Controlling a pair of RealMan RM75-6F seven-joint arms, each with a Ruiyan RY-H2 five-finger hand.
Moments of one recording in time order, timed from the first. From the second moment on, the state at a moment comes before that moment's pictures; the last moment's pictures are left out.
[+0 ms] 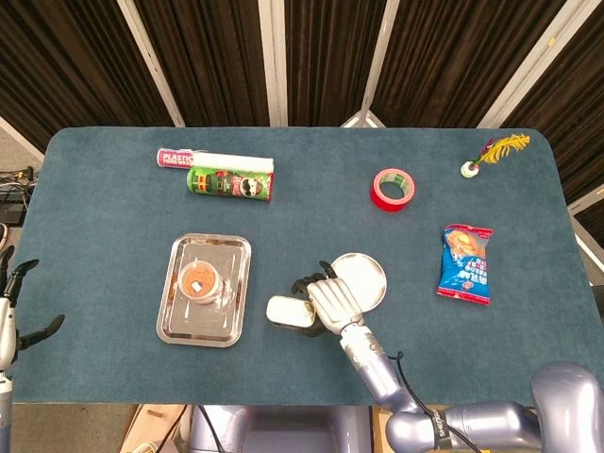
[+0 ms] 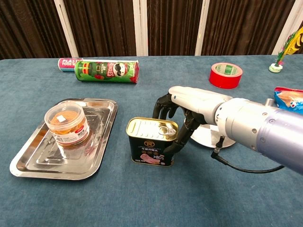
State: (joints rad) left arm -0.07 -1.21 -0.10 -1.74 1.39 1.66 0.16; right arm 0.81 -1.71 0.19 -1.79 -0.79 1.15 -0.58
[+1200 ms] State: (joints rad) left arm -0.05 -1.22 -0.15 -1.75 1.36 1.64 0.10; right arm 0.77 -1.71 0.25 -1.80 -0.83 1.13 -0.45
